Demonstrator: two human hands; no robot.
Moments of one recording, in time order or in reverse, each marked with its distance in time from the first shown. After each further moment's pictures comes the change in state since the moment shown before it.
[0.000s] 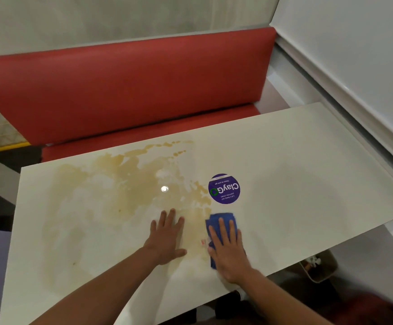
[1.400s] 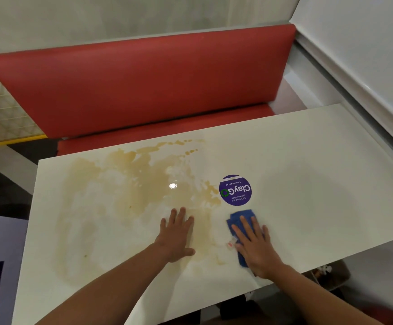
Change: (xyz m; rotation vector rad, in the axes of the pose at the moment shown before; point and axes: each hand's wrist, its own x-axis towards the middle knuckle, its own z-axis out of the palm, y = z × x) left_hand 0.003 0.003 -0.005 0.013 -0.035 -0.026; right_hand 0.005 0.071 -0.019 -0.182 -0.008 -0.144
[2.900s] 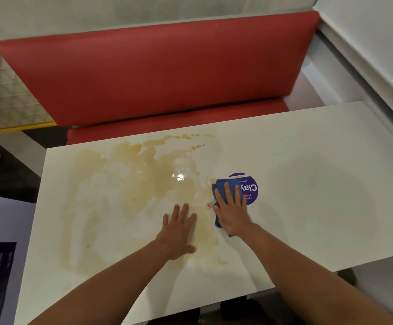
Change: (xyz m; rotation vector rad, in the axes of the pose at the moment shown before) left_hand 0.003 0.003 -0.001 -0.004 -0.028 -0.019; right_hand 0.125 -0.047 -0.042 0.146 -0.119 0.042
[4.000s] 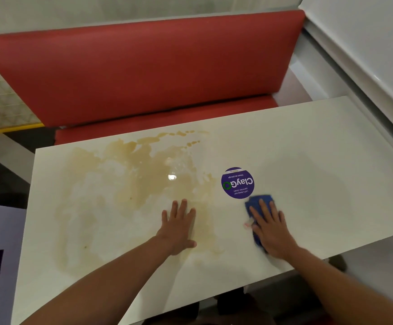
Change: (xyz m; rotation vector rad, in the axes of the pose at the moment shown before) left_hand 0.000 -0.002 0.003 -0.020 -0.006 0.018; right_hand -0.102 0.108 0.042 -0.122 0.048 -0.006
